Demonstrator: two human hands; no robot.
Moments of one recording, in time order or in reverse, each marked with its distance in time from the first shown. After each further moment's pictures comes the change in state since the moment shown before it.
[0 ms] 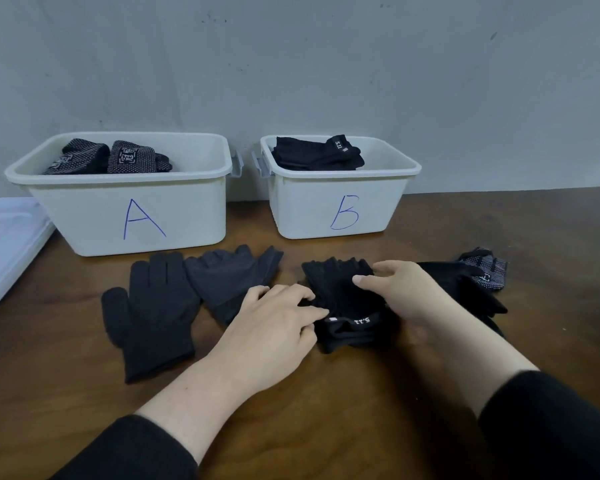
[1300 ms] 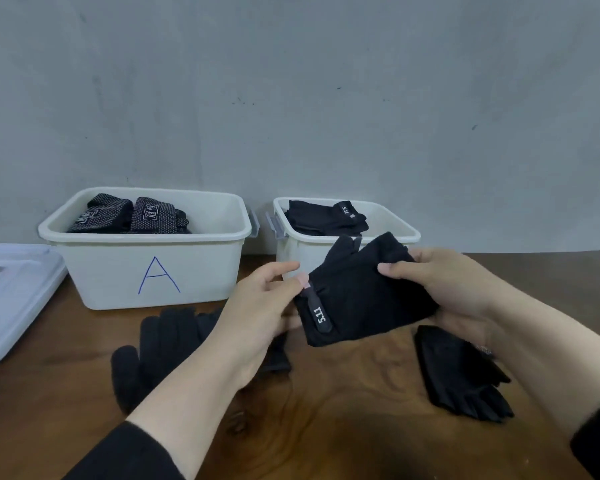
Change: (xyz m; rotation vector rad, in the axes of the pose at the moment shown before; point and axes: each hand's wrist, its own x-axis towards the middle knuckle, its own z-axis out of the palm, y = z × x) left_hand 0.042 -0.023 -0.073 -1.476 0.250 -0.415; right_hand -0.035 -0.108 -0.049 0.384 -0.205 -0.110
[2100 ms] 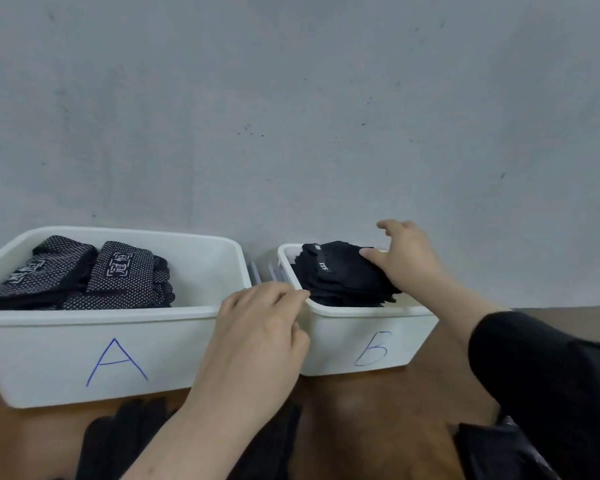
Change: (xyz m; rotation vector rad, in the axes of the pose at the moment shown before) left_hand 0.089 0.017 -0.027 1.247 0.216 0.702; right_hand 0.221 -0.045 -0.008 -0.953 0.485 -0.313
